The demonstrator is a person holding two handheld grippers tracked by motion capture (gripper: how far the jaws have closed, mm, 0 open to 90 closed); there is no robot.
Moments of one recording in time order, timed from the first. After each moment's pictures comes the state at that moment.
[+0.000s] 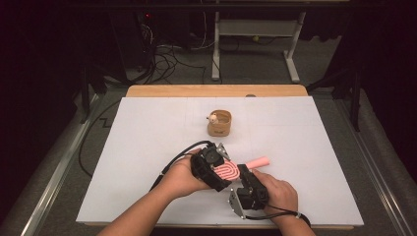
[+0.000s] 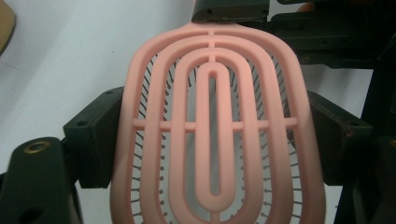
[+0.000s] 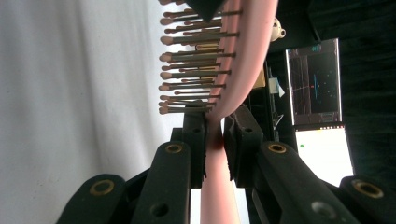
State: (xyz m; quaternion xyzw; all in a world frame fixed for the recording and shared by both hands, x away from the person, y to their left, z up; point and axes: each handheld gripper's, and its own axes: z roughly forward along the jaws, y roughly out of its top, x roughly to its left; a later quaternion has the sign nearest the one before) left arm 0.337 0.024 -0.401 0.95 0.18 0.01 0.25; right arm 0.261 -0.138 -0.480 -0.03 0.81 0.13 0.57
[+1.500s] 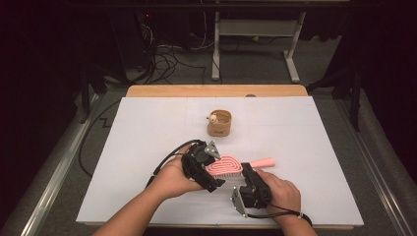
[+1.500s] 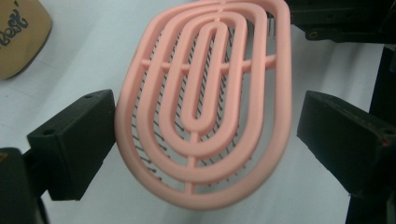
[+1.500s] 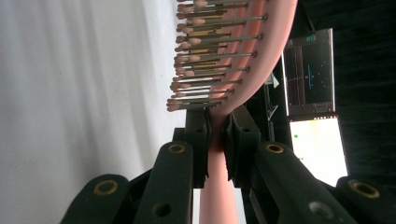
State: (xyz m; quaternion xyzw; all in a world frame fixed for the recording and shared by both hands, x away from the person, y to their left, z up) left arm 0.334 0.048 -0.398 0.94 0.18 0.03 0.28; right arm 0.263 -0.144 -0.478 -0.01 0.80 0.12 0.58
